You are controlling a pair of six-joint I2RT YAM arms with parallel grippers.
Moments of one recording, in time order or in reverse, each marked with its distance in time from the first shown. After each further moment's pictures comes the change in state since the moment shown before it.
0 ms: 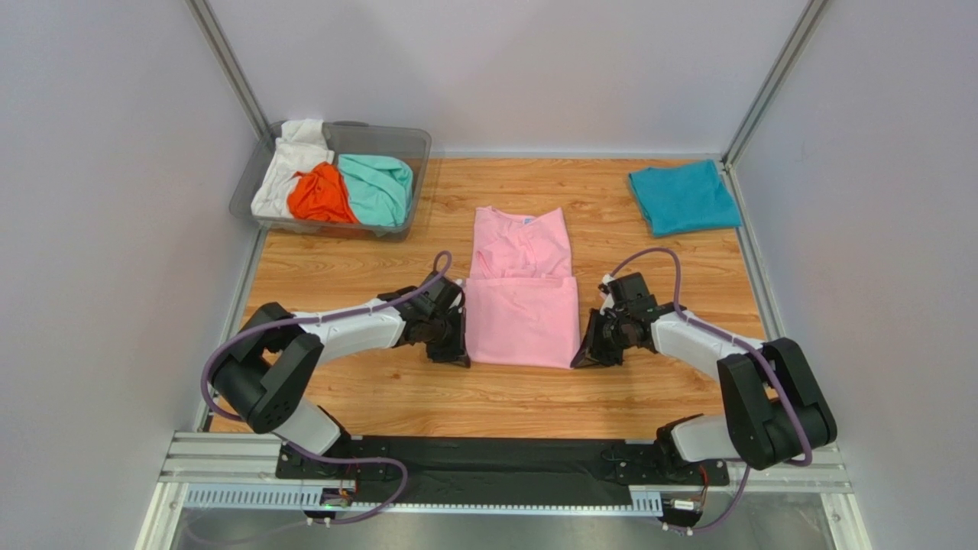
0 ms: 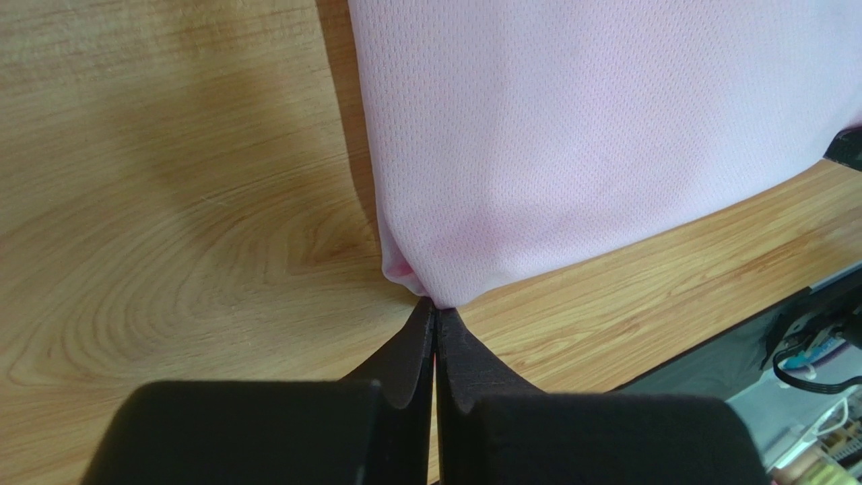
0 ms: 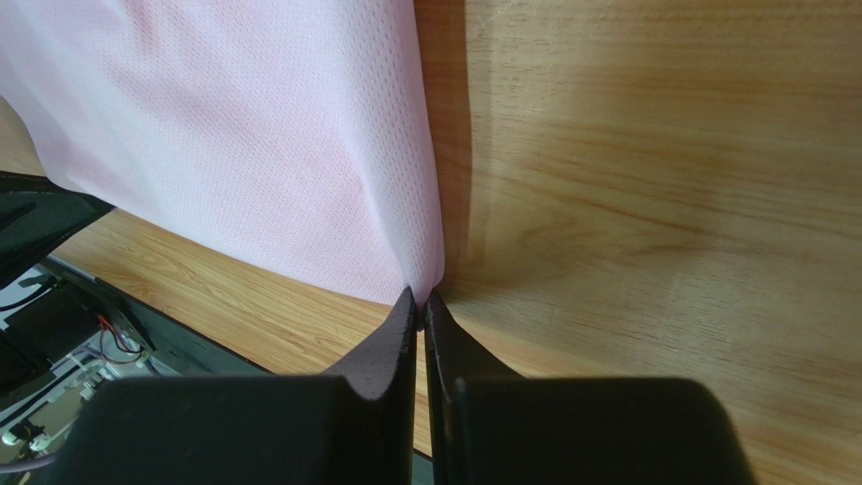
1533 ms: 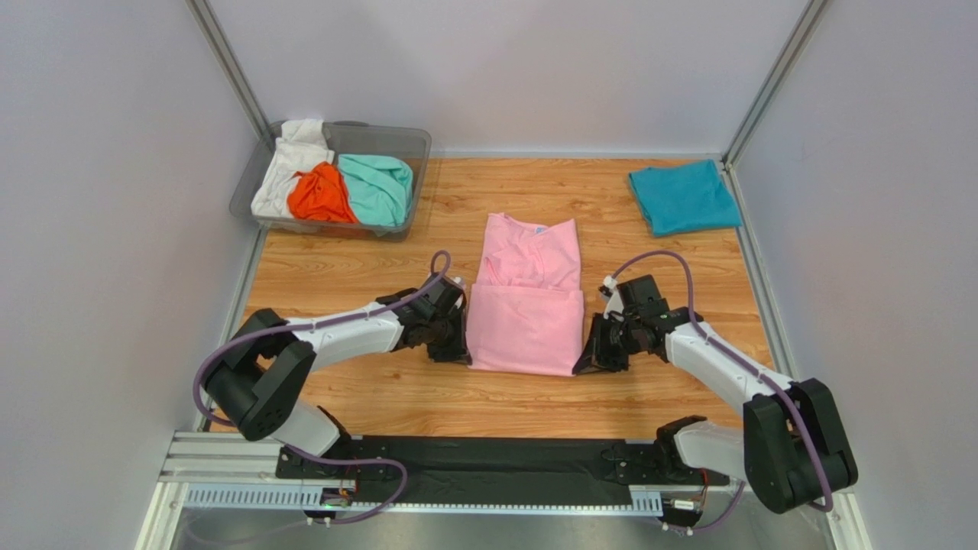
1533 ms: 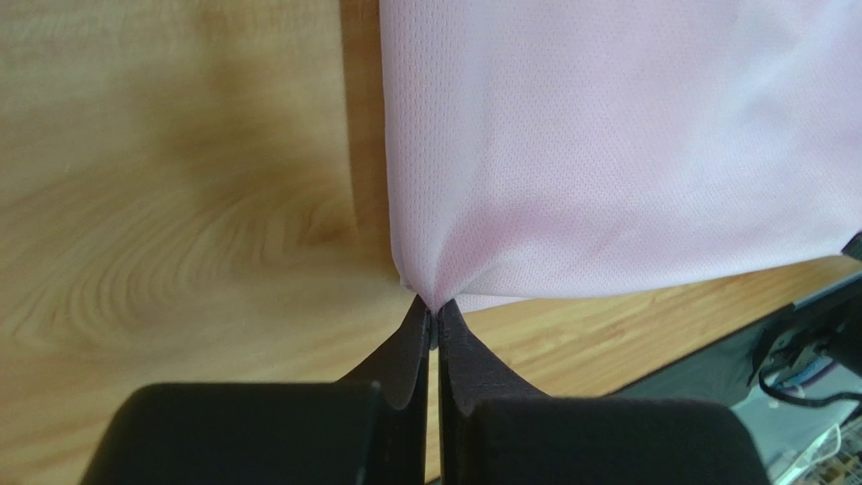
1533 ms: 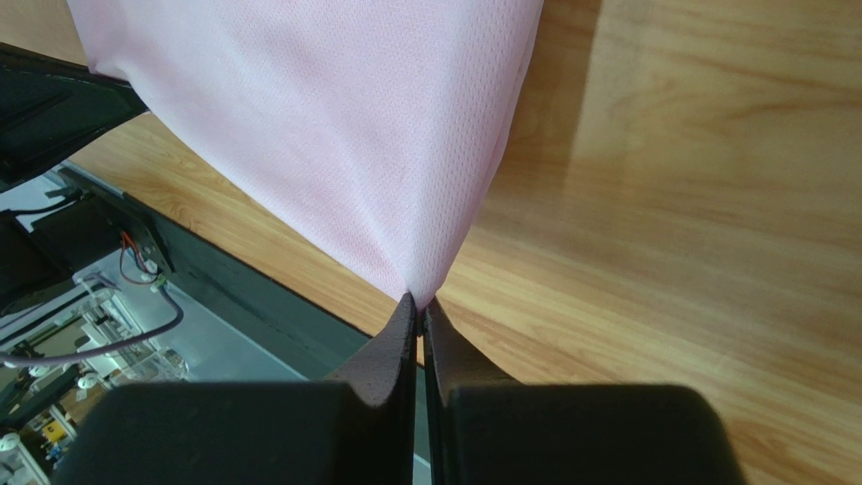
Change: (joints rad) left arm -0.030 -0.028 -0.004 0.017 -0.056 -0.052; right arm 0.000 -0.170 0.000 -0.154 -0.095 -0.064
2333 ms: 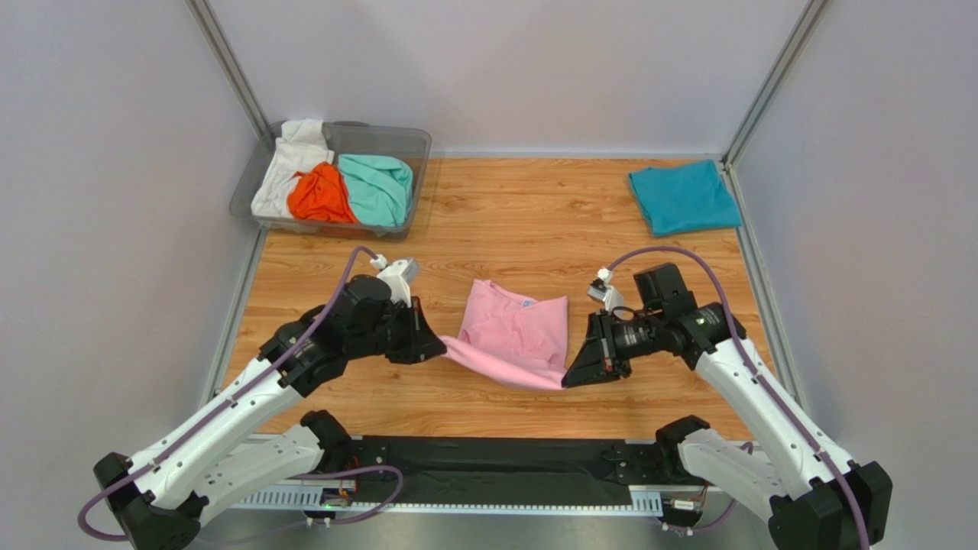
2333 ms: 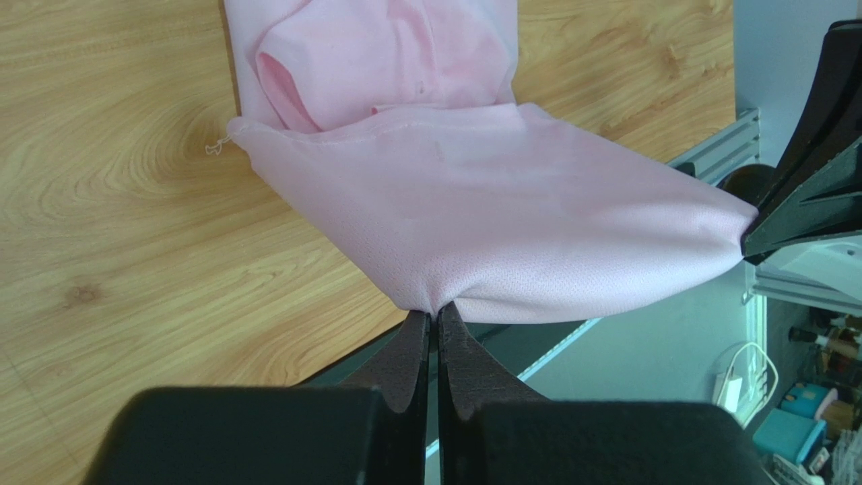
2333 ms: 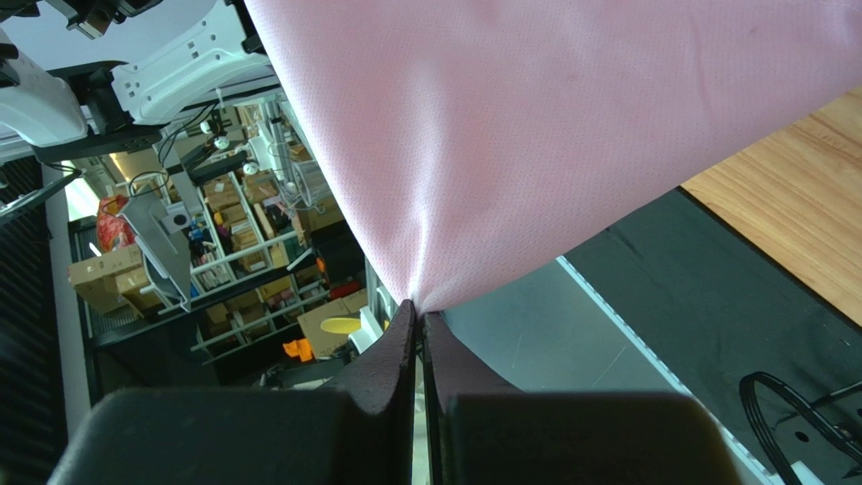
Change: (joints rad) left arm -0.020 -0.709 0.075 -0.396 -0.004 0.045; right arm 0.059 -0.272 0.235 -0.405 -0.454 0.025
